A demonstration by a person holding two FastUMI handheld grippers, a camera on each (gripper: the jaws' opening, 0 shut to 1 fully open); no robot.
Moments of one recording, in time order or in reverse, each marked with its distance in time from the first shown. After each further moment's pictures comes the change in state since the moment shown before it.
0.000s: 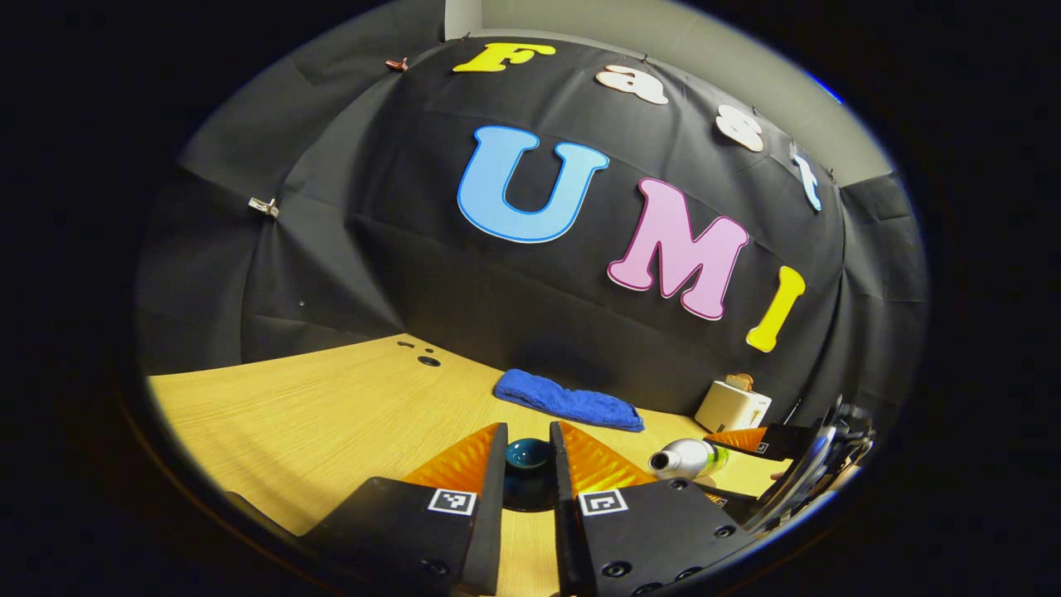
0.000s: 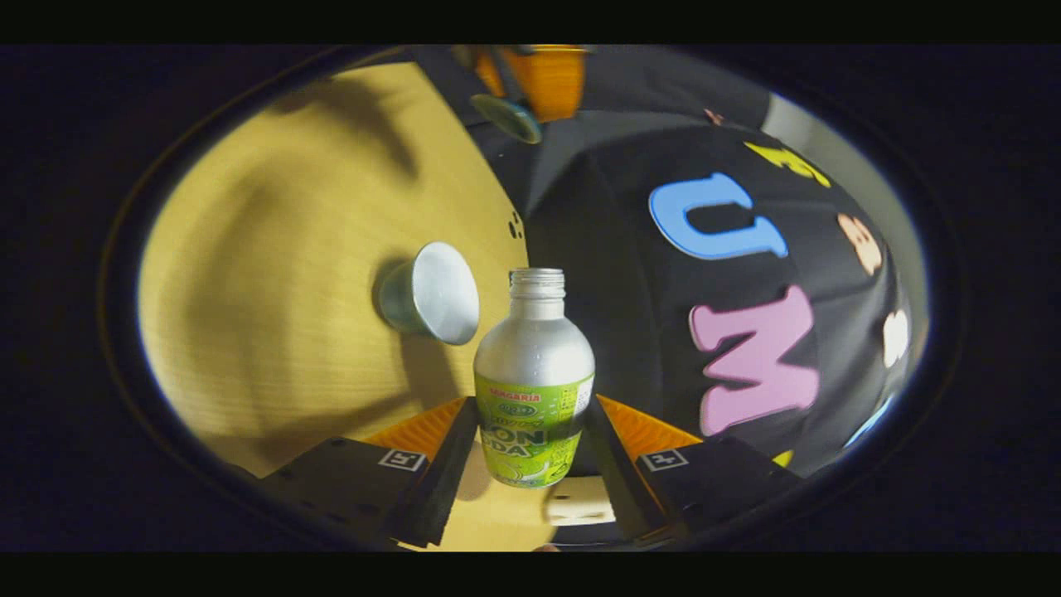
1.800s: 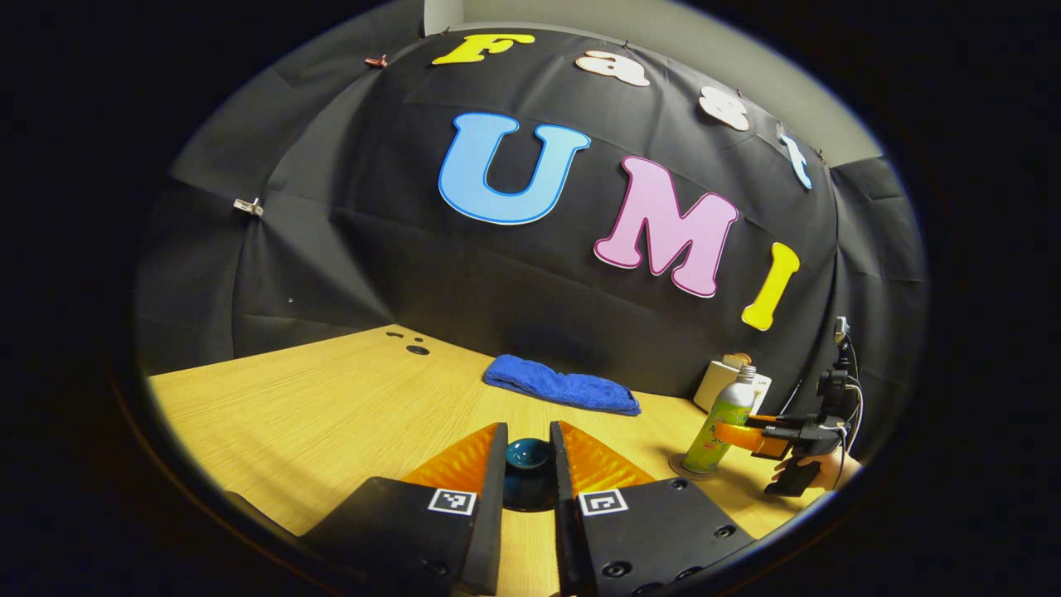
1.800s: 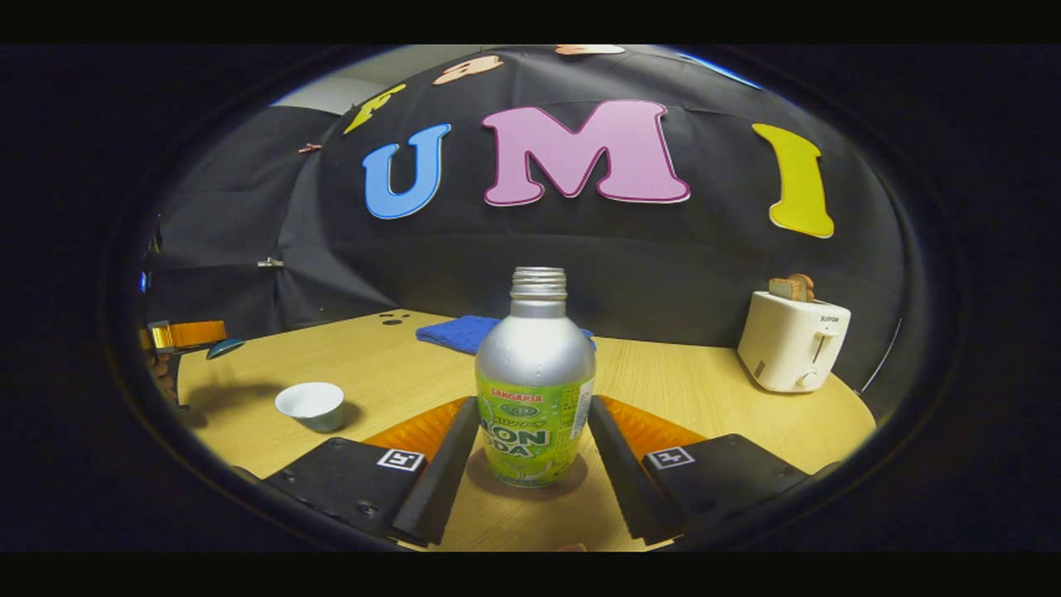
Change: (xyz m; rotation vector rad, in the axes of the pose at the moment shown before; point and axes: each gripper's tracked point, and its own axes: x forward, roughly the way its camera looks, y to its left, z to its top) left arm 0.010 -0.019 -0.024 0.044 0.047 -0.019; right arm 0.019 -0.065 -0.106 1.208 -0.047 -0.032
